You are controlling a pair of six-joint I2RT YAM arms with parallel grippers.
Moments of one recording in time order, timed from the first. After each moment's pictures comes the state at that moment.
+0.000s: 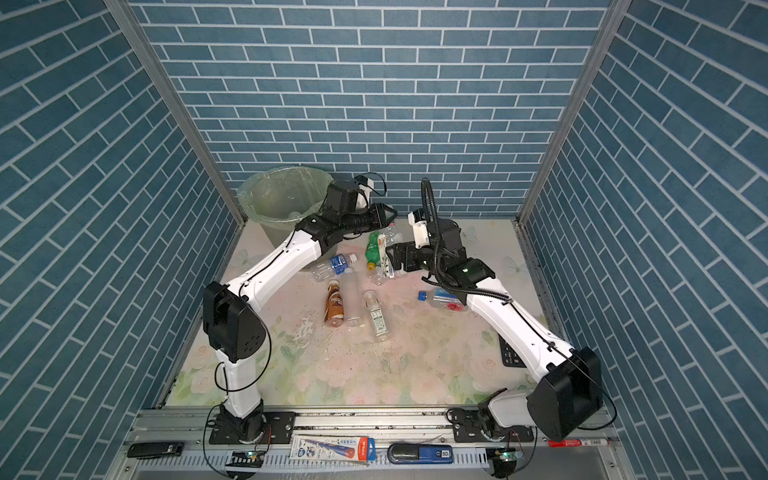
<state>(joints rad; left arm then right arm) -0.56 1.95 1.94 -0.38 0.26 -0.63 0.58 1.36 1.24 -0.35 -0.19 0.29</state>
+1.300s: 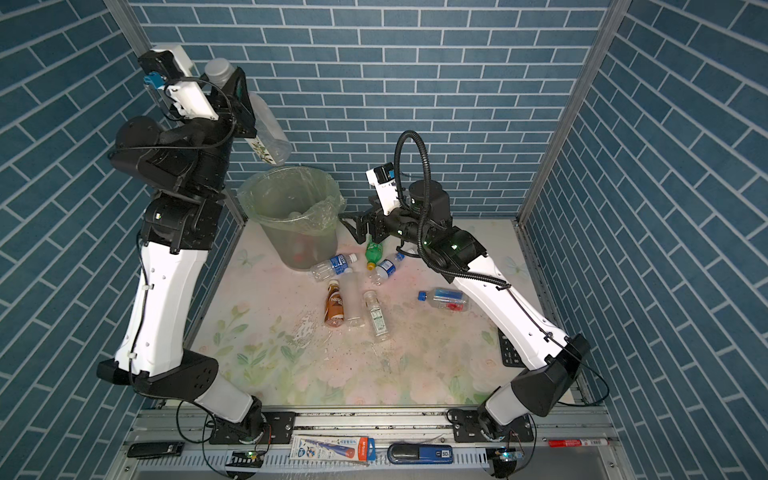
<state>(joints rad) -0.31 1.60 2.29 -0.13 -0.15 0.06 0.73 1.52 1.72 -0.33 -0.34 0.17</state>
